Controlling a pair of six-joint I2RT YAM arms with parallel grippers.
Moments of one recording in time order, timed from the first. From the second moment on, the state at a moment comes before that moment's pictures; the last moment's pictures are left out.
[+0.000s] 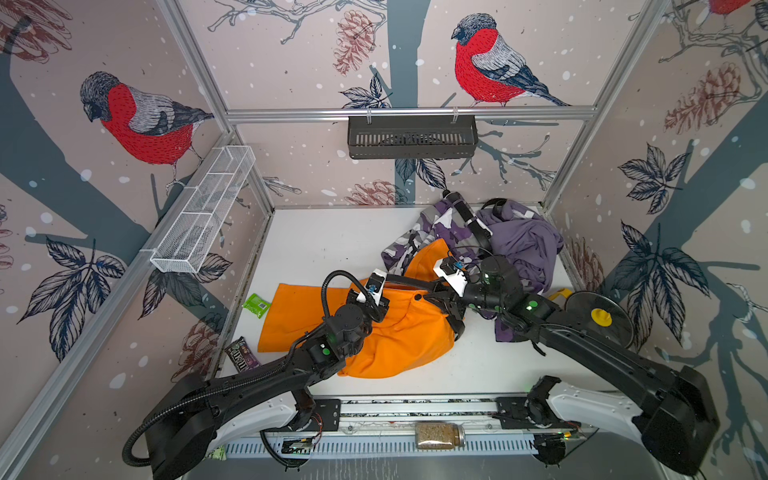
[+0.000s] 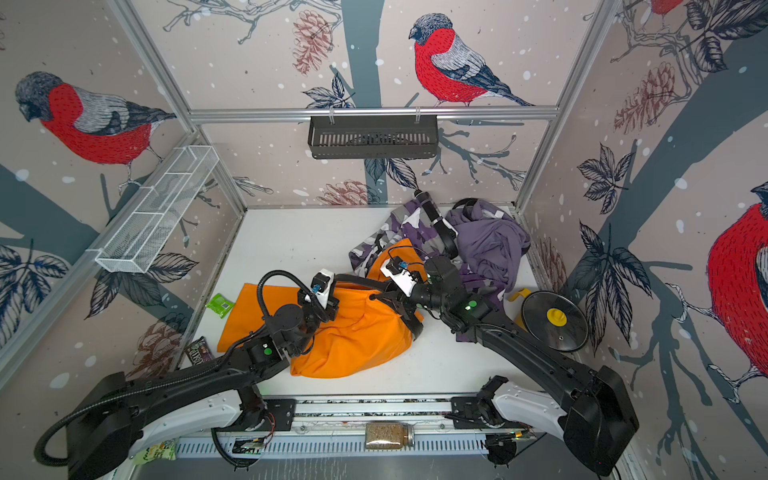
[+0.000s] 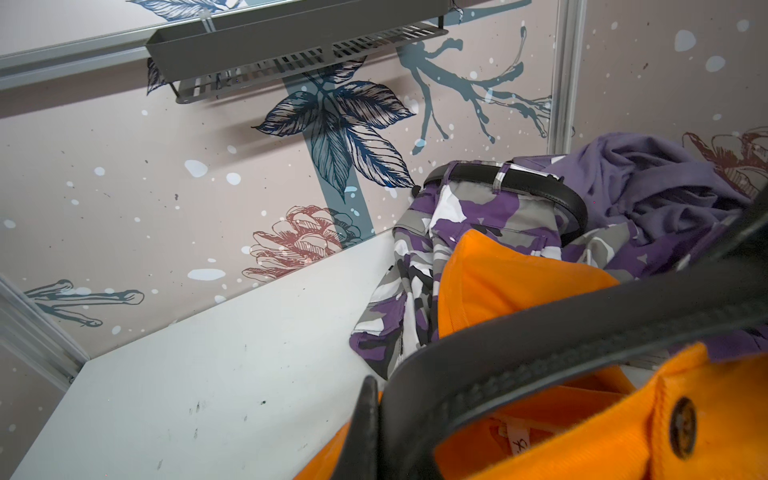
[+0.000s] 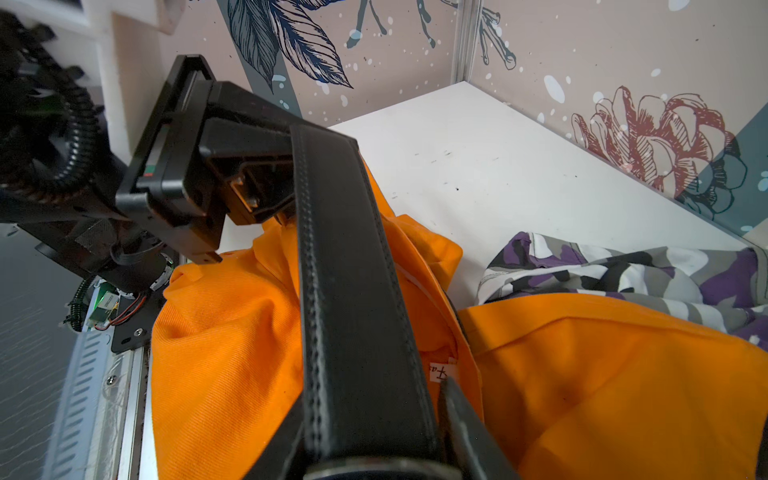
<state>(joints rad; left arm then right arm) -0.89 0.97 0.40 0.52 -0.53 0.16 0.67 1.10 0.77 -0.12 -0.49 -0.16</state>
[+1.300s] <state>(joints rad) -0.24 0.73 0.39 0.16 0.20 -0.50 0.67 1.21 0.81 -0.09 -0.58 -0.16</state>
